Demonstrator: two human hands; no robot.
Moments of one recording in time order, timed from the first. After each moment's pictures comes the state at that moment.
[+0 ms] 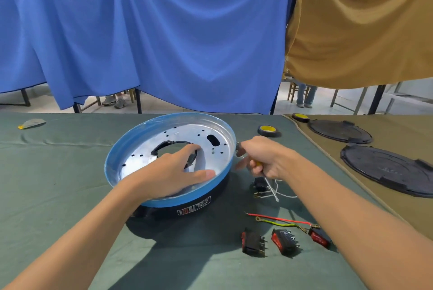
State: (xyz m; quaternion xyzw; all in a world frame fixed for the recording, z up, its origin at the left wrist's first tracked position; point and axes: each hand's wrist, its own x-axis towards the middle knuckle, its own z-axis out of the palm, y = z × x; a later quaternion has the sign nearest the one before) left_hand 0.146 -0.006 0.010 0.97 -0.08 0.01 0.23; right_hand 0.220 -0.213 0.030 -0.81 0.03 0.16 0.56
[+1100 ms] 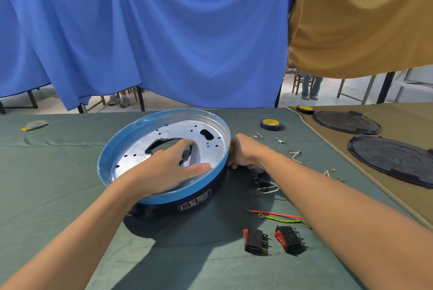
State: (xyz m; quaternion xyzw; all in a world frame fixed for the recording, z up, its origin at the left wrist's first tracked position) left_hand 0.150 -0.004 0.010 0.97 -0.04 0.01 0.25; right_hand 0.251 -0.187 0.011 -0.96 -0.13 0.12 0.23
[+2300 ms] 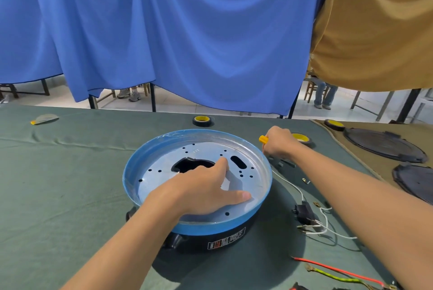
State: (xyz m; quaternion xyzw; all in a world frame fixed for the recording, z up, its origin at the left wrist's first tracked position) left_hand 0.184 -0.006 0.007 0.98 -0.07 -0.08 0.17; right_hand 0.353 -0.185 0.010 -0.99 -0.05 -0.01 0.16
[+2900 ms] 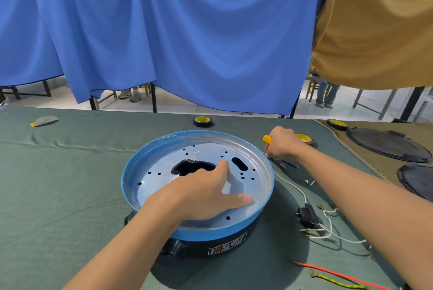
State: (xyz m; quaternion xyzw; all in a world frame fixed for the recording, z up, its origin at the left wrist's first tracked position) left_hand 0.182 -0.009 0.010 0.98 -0.07 -0.09 0.16; right_hand 0.373 -0.195 0.002 -0.99 -0.08 -0.01 0.15
